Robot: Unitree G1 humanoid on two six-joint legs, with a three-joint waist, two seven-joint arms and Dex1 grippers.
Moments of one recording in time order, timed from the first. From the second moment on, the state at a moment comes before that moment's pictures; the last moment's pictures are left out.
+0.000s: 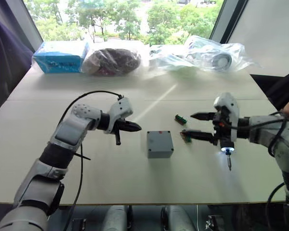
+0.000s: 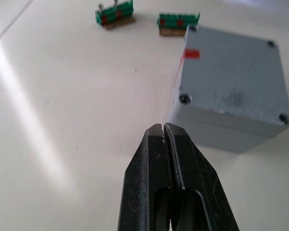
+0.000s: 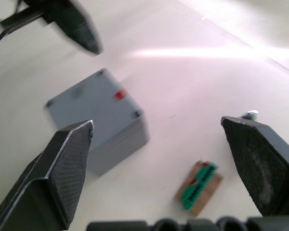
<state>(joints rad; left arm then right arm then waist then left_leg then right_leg) -0.74 0.57 -0.24 0.04 -0.25 0.65 -1.18 -0.48 -0.80 -0.10 -0.19 0.53 0.86 0.88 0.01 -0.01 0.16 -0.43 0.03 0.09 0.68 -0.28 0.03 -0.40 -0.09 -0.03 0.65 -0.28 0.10</state>
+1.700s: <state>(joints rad) -0.70 0.58 -0.26 -0.06 -0.32 0.68 -1.15 -0.63 -0.57 0.02 0.43 0.22 0.40 0.84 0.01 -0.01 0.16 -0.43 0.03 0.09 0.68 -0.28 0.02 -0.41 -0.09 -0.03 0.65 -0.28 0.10</state>
